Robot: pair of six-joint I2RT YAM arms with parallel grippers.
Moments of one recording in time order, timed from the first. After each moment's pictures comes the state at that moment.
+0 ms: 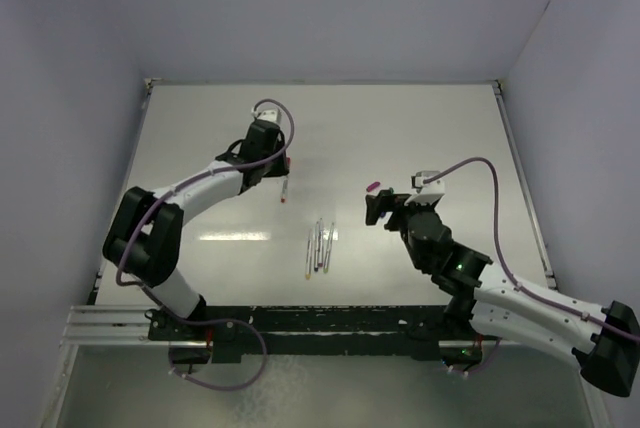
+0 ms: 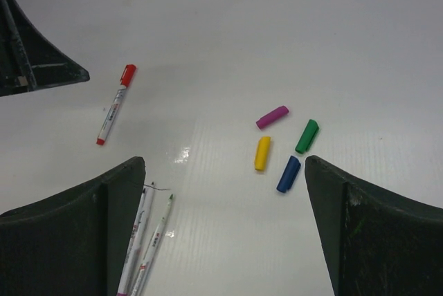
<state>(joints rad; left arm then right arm) -0.47 1.67 1.07 -0.14 -0.15 -0.46 0.94 0.77 0.46 0.05 0.72 0.43</state>
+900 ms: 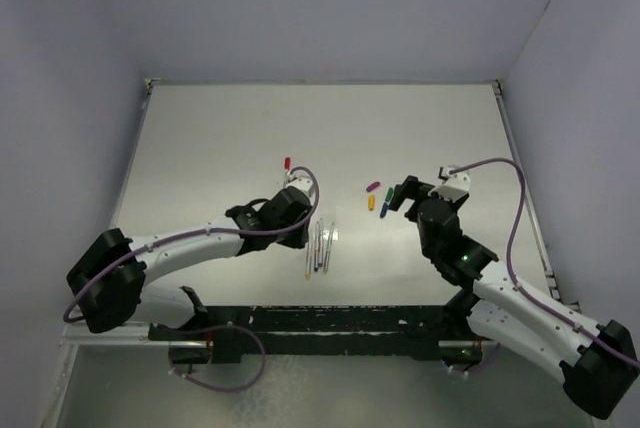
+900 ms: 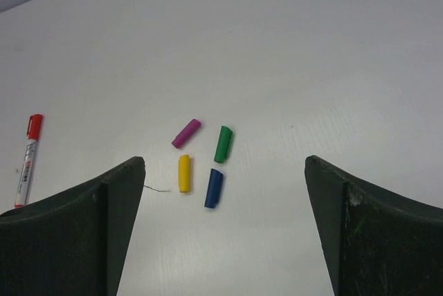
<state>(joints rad) -0.88 1.34 0.77 -0.34 -0.16 -0.54 0.69 0.75 0.42 -0.03 0.75 0.53</state>
